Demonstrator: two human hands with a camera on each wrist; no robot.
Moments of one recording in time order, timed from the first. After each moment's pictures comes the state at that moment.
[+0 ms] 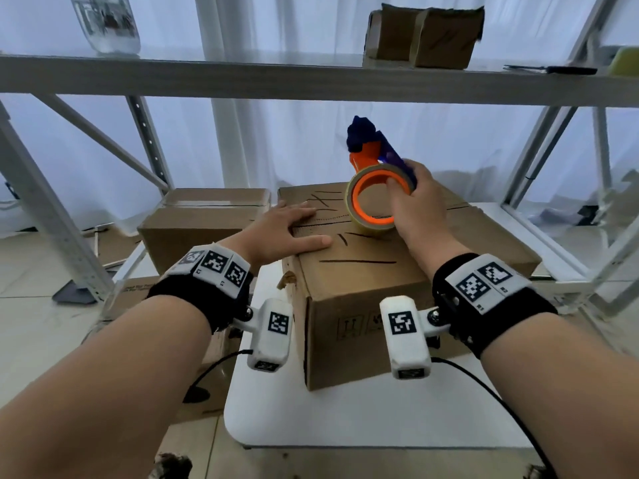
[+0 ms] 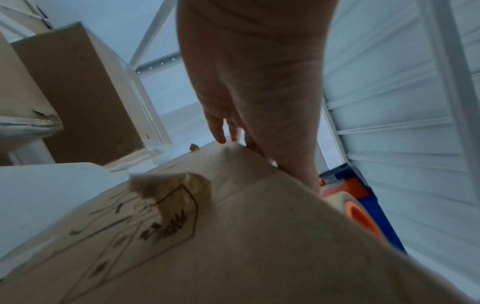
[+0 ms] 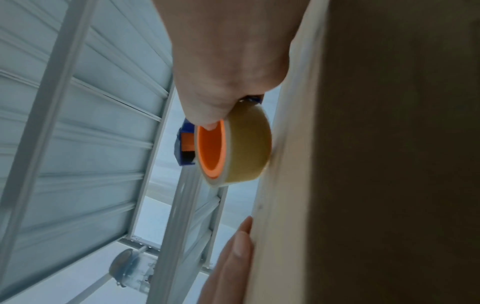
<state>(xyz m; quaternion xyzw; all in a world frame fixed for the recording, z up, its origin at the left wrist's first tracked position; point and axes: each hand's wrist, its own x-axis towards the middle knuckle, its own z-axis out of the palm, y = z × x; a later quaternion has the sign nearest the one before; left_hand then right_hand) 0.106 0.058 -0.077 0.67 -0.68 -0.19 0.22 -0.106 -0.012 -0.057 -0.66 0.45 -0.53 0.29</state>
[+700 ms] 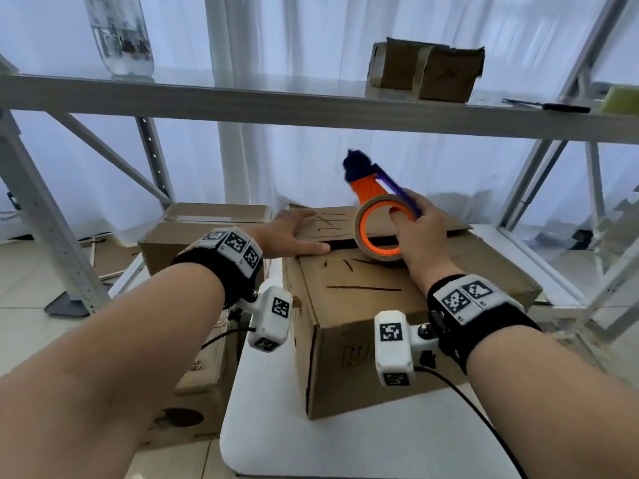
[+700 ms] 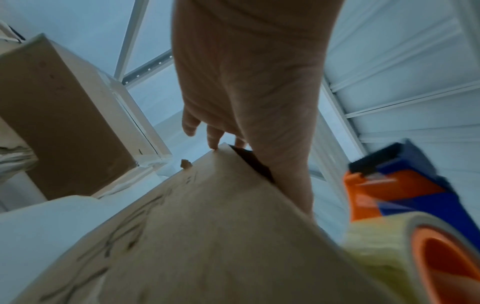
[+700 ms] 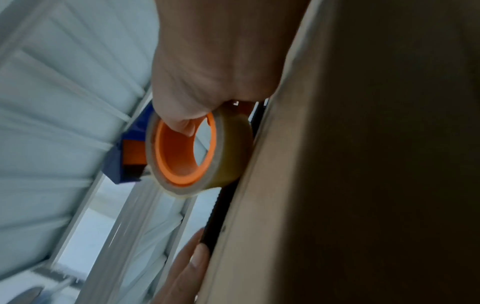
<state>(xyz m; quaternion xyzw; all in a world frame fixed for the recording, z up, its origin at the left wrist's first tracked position) 0.119 0.023 -0.054 0.69 -0.67 -0.23 0.15 -0.101 -0.017 -0.052 -0.62 0.46 -0.53 0.34</state>
